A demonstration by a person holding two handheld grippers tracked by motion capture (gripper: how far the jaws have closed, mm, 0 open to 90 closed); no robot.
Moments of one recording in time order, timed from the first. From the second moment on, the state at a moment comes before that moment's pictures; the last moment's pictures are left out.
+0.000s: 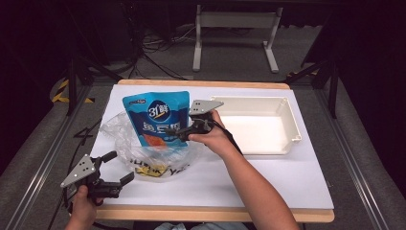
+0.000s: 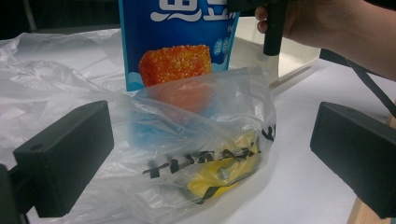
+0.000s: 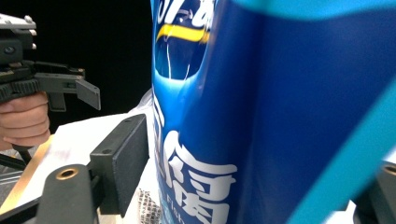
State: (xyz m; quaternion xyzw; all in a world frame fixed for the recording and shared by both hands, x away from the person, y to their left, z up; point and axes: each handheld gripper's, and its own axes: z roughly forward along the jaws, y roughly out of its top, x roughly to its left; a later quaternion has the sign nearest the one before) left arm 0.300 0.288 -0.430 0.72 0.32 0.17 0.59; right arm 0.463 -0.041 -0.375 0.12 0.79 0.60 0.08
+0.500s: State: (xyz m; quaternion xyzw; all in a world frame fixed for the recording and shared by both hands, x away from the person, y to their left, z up) left arm 0.302 0.288 -0.431 0.72 0.32 0.17 0.59; right arm 0.464 -0.025 -0.394 0.09 0.79 0.59 0.11
